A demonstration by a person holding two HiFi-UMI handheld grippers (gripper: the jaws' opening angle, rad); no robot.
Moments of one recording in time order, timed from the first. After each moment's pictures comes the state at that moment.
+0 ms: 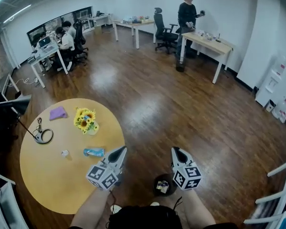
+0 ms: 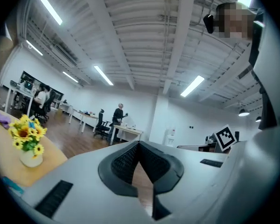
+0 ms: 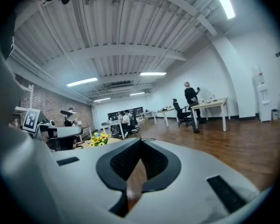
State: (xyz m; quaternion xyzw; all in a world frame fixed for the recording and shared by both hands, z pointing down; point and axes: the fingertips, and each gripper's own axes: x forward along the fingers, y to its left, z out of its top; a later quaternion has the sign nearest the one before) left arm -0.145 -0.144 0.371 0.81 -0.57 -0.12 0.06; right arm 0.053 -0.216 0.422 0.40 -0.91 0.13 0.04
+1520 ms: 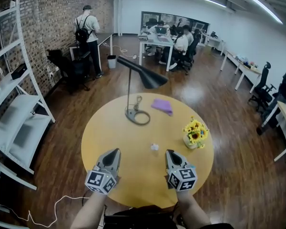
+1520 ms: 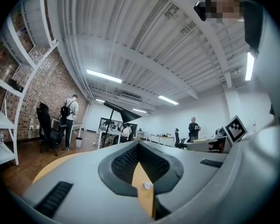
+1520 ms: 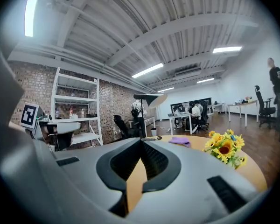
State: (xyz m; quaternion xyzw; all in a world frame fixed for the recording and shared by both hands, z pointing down) left arm -0.519 0.217 0.372 0.46 -0.88 -0.11 -0.05; right arm -0.439 0.012 0.423 0.01 -1.00 0.06 0.08
